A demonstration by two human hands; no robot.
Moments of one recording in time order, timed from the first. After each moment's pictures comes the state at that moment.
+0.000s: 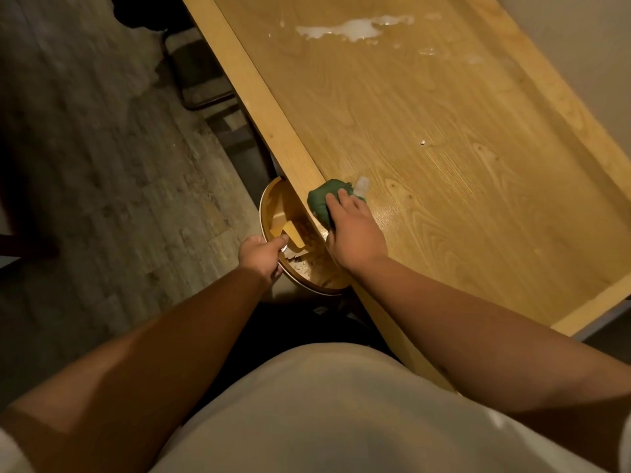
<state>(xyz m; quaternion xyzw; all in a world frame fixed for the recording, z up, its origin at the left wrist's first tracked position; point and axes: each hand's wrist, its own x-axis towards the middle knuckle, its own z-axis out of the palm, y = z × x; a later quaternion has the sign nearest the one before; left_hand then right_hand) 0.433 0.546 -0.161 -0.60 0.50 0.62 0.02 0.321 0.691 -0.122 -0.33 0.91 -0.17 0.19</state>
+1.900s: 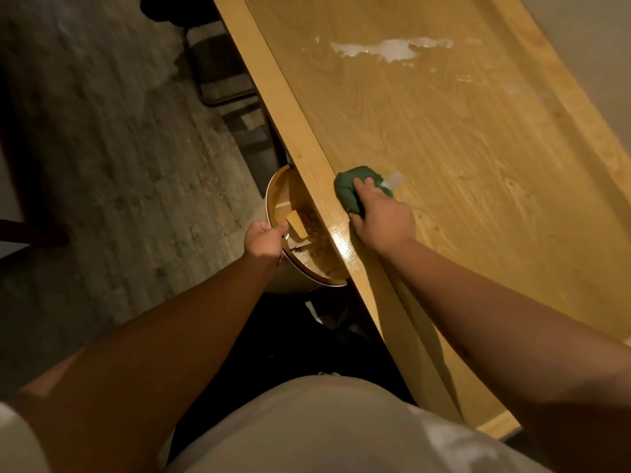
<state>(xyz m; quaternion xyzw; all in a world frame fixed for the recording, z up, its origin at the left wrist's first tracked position) 0.395 0.490 -0.151 -0.60 0.50 0.62 -0.03 0.251 0.650 -0.110 -0.34 0.92 -0.07 0.16</state>
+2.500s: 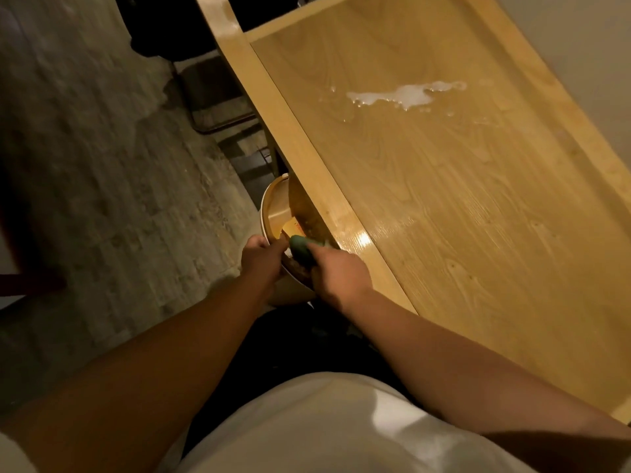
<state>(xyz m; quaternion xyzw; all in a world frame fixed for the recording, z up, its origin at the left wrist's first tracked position) 0.361 0.381 -0.143 -0.59 0.50 0.63 0.02 0.297 0.524 -0.104 -0.31 0.89 -0.14 0.31</state>
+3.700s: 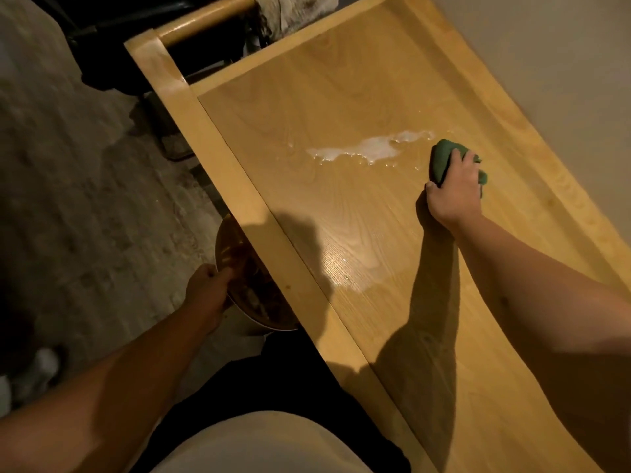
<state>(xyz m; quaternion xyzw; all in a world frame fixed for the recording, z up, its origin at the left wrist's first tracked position) 0.283 0.318 -0.174 -0.61 0.50 0.61 0.05 -0.032 0.619 -0.124 -0.06 0.98 -0.14 0.13</state>
